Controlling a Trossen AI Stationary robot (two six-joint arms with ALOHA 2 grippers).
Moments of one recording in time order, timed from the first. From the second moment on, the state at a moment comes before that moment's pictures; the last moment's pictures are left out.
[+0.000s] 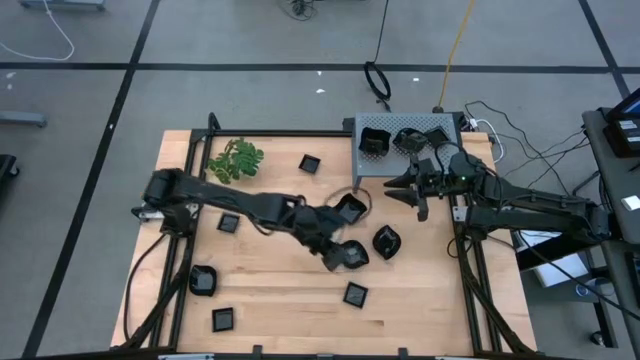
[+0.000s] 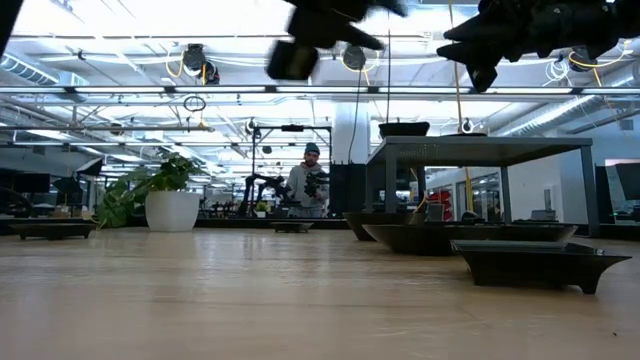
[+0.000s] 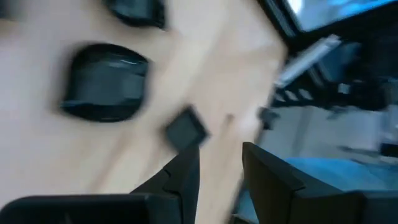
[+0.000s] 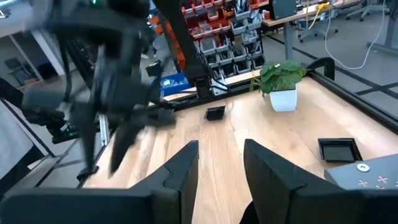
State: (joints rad) left arm -0.16 1.84 1.54 -0.48 0.21 -0.92; right arm -0.33 0.67 0.48 0.08 -0.37 0.25
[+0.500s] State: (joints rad) left arm -0.16 1.61 1.54 -1.43 -0.16 -1.02; right arm -0.33 0.67 0.48 0.08 -0.36 0.24
